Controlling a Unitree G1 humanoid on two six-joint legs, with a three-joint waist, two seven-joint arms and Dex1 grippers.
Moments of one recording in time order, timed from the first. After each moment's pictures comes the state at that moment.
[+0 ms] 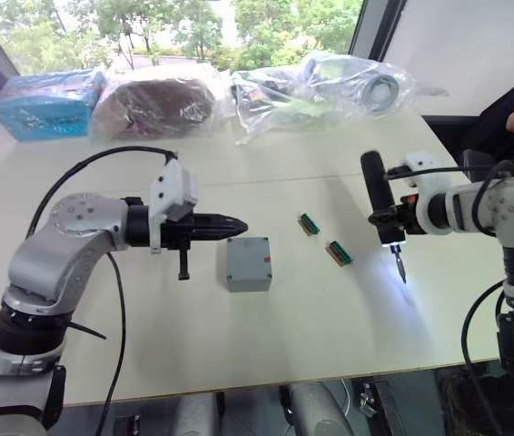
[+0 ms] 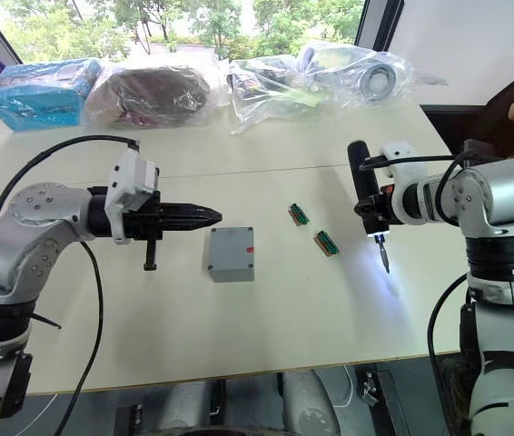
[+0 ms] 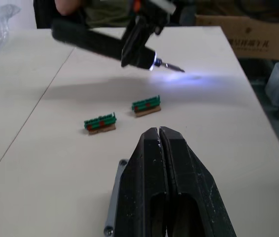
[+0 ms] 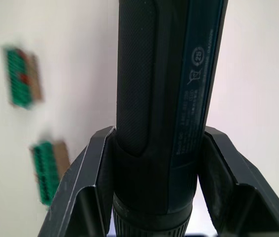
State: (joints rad) left arm -0.56 0.71 0.02 -0.40 -0.61 0.68 -1.08; right arm -0.85 -0.82 0.04 0.13 0.58 1.58 0.36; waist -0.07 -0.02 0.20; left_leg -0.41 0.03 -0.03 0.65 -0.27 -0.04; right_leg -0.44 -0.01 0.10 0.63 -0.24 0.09
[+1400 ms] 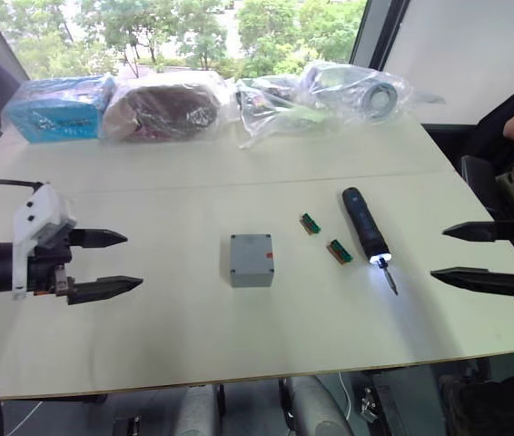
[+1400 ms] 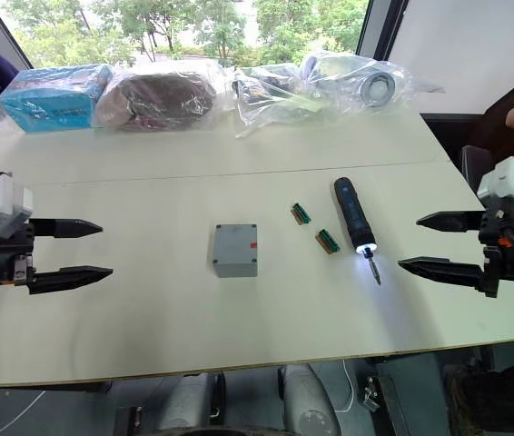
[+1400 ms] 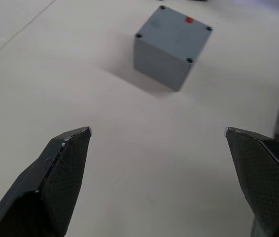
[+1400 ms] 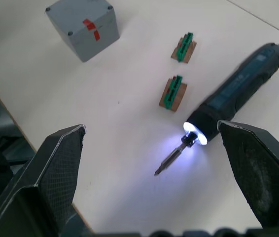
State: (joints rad) left arm 0.00 1.16 0.56 -0.45 -0.73 0.87 -1.20; right arm 0.01 -1.24 -0.67 -0.38 0.65 0.97 1.31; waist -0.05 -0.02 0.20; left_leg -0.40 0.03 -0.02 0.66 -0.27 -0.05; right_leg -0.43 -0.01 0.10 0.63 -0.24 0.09
